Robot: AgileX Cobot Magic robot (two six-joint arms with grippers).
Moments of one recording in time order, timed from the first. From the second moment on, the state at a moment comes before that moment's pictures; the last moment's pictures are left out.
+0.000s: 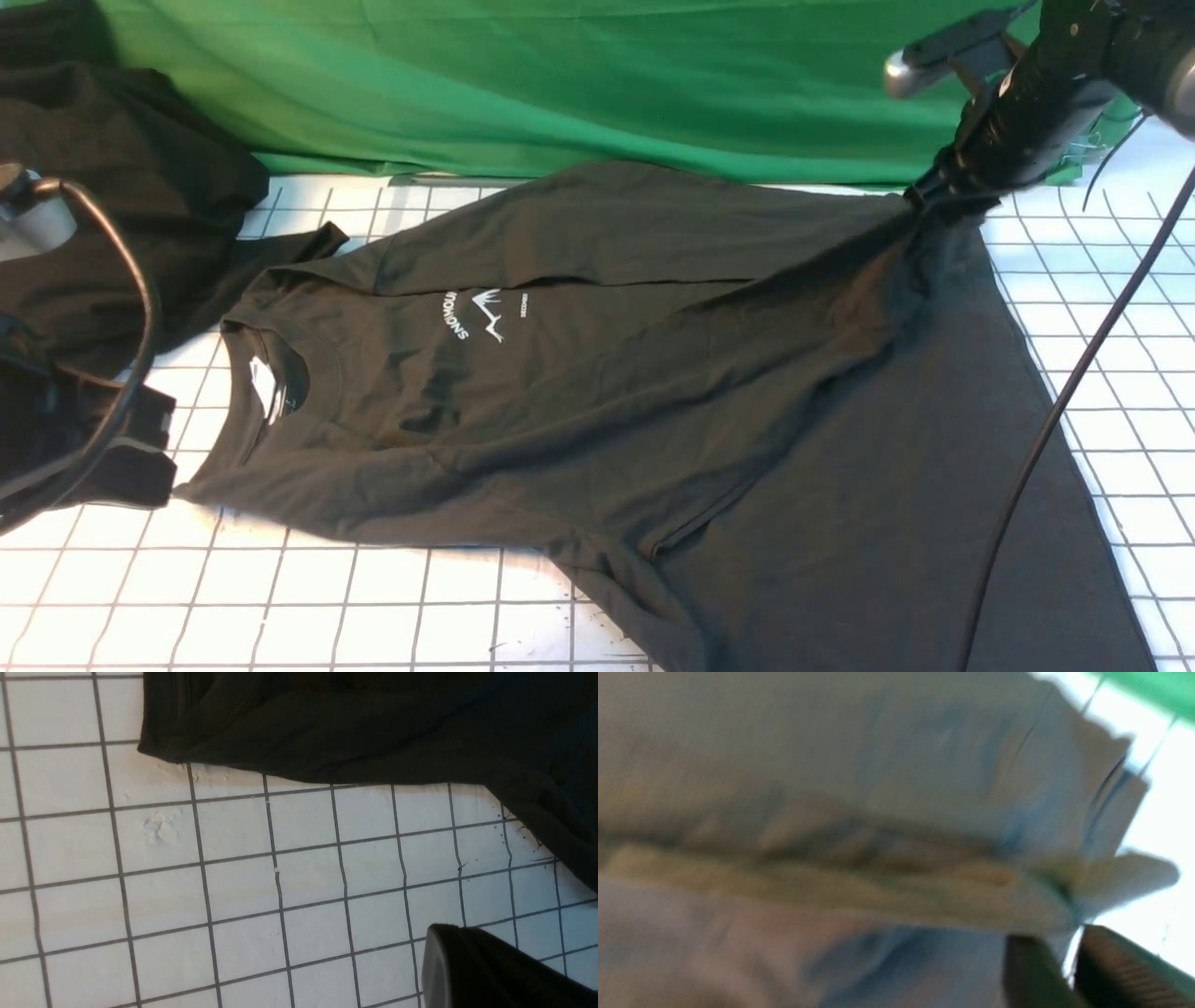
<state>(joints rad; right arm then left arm) 0.14 2.24 -2.07 -0.05 1.03 -0.27 0.06 1.07 -0.94 -0.33 1.10 0.19</state>
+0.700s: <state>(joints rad) 0.11 2.14 -2.07 0.07 1.11 -0.18 0.06 1.07 -0.94 -0.32 1.14 0.19</state>
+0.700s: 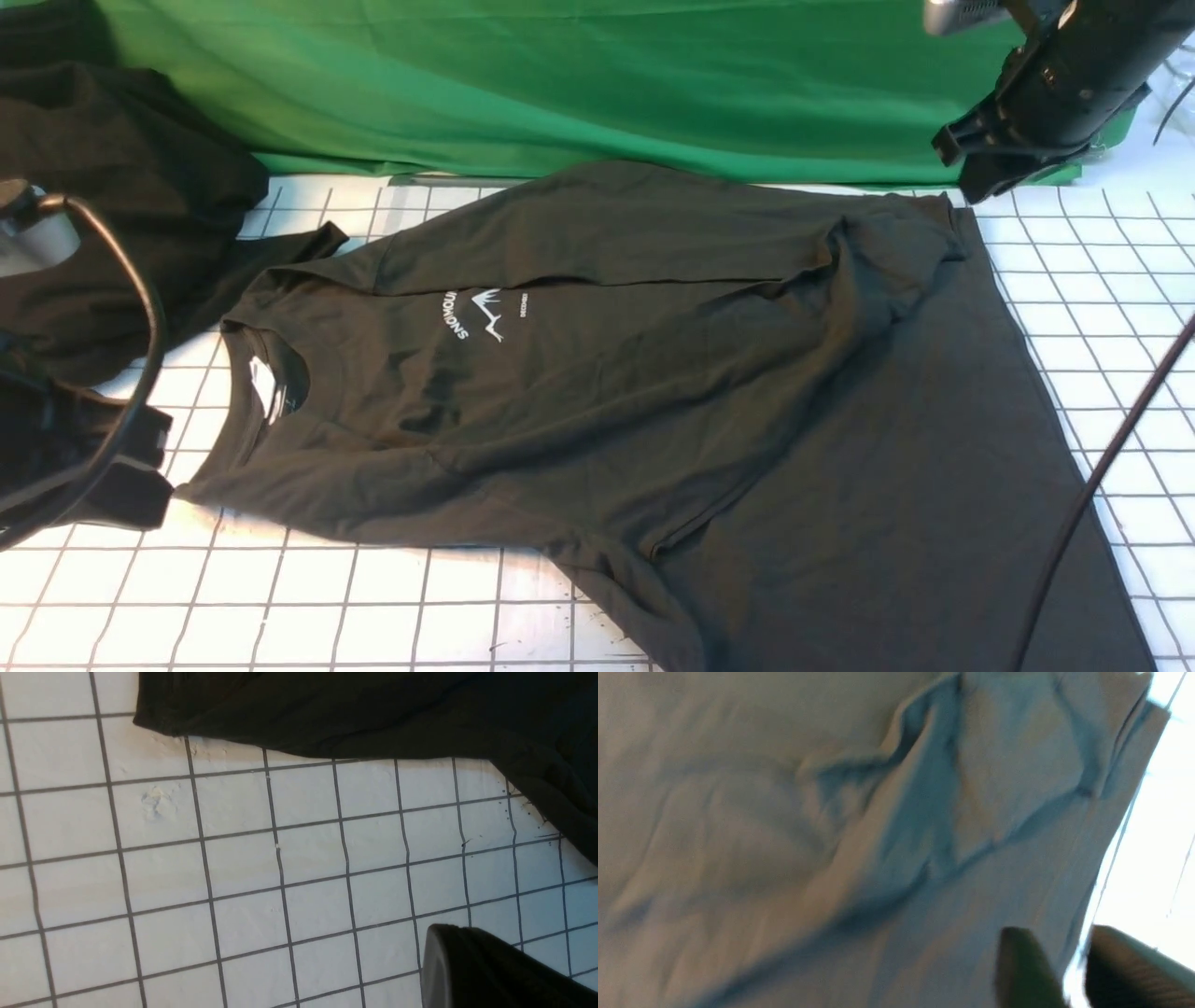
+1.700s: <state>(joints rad) 0.07 2.42 -2.07 0.17 0.83 -0.07 0.06 1.07 -0.94 -0.29 1.12 0.18</state>
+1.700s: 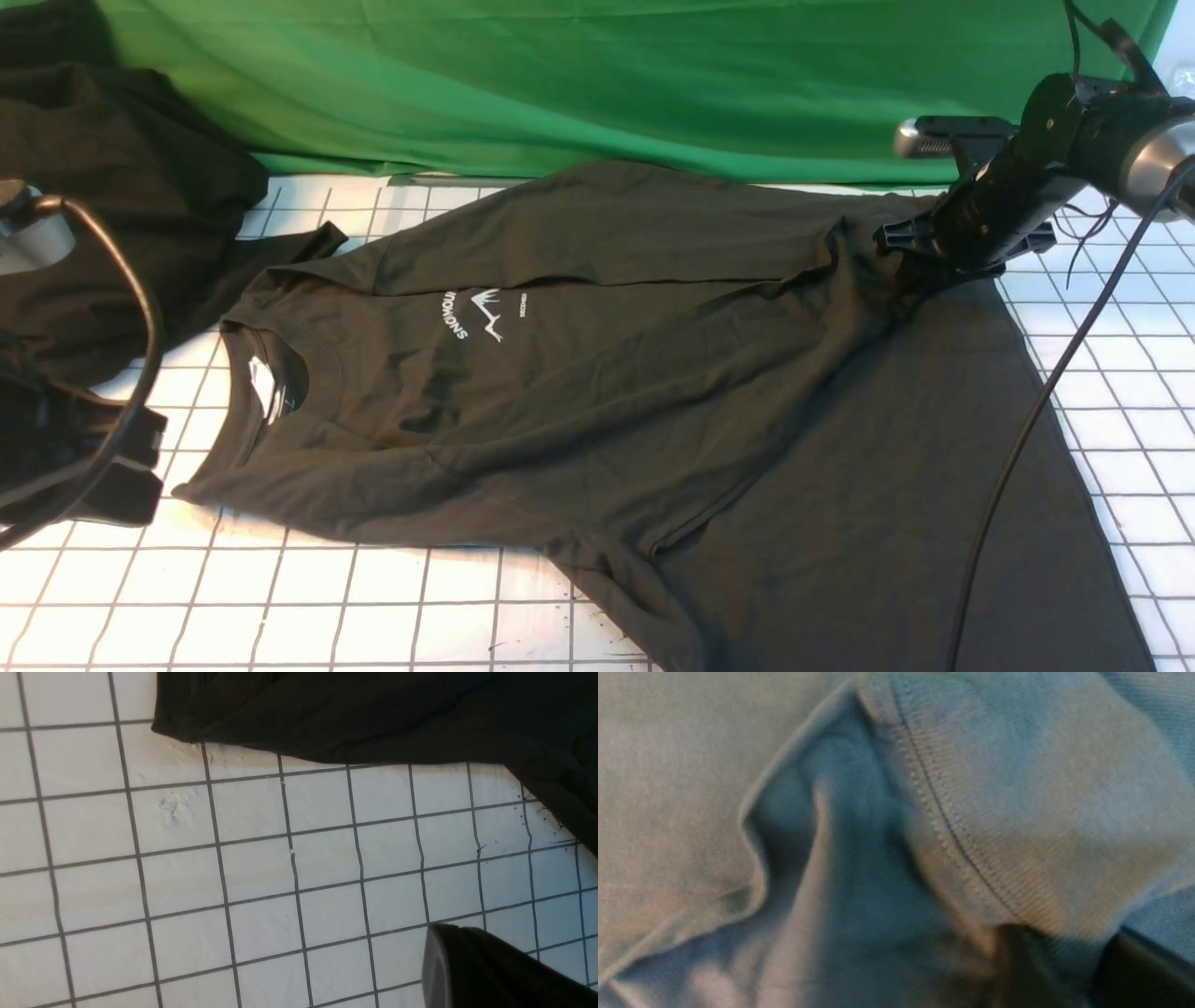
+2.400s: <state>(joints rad) 0.07 2.24 -2.00 0.06 1.21 -0.15 0.06 1.07 -0.94 -0.28 1.15 0.18</state>
